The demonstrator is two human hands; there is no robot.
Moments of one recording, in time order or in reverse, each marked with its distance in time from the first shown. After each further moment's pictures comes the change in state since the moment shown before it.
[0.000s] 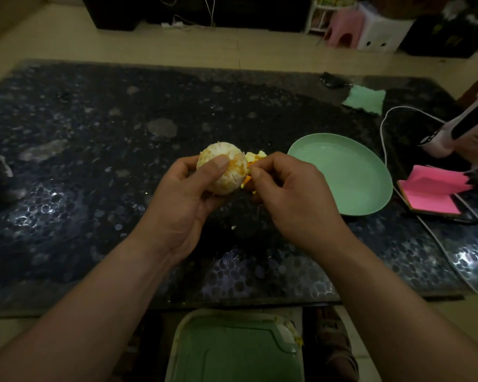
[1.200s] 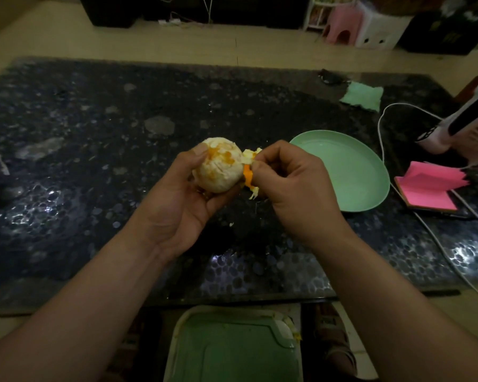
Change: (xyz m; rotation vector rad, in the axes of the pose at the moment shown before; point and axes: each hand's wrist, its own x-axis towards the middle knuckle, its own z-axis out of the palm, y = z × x) left_hand -0.007 0.009 -0.002 -0.143 -0.123 -0.132; right_hand 0.003 0.003 0.001 0.275 0.051 -0.048
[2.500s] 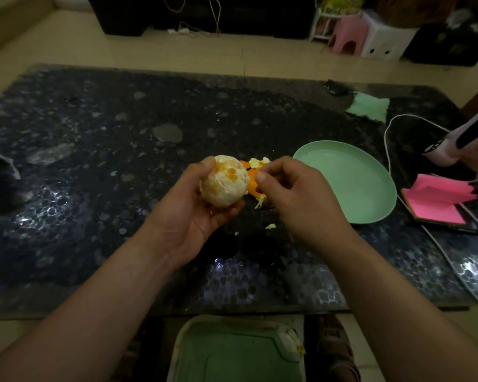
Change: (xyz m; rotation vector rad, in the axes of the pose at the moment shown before) left_hand 0.011 -0.003 -0.011 0.089 0.060 -0.083; right_hand 0.010 0.007 -0.006 -0.256 -0.078 0.099
